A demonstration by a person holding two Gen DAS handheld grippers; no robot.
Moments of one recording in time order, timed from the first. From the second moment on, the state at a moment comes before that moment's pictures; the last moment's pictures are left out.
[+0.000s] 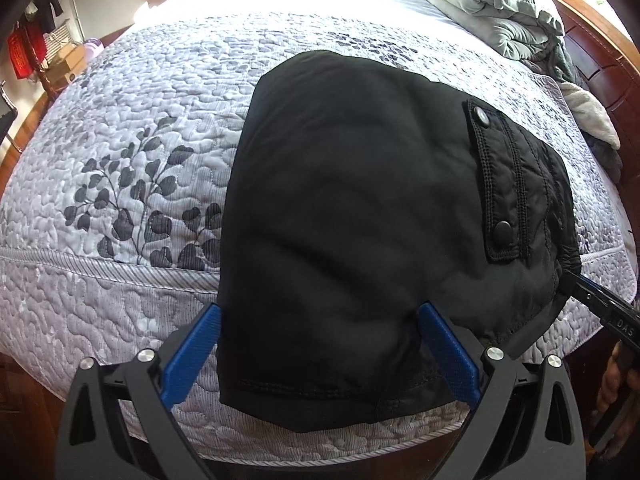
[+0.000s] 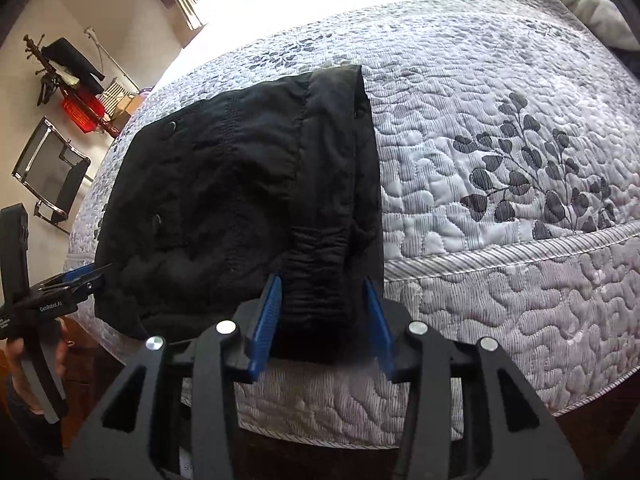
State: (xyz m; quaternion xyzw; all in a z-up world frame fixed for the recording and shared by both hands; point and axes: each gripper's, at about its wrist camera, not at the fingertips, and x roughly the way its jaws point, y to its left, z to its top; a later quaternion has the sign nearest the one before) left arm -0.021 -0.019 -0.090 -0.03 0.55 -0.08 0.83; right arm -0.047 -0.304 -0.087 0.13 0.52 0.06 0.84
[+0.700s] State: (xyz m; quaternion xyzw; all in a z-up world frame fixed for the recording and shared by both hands) left arm 0.020 -0.041 -0.105 -0.03 0.58 -0.11 0.81; right arm -0.030 -0.268 -0.076 0.13 0.51 0.10 0.84
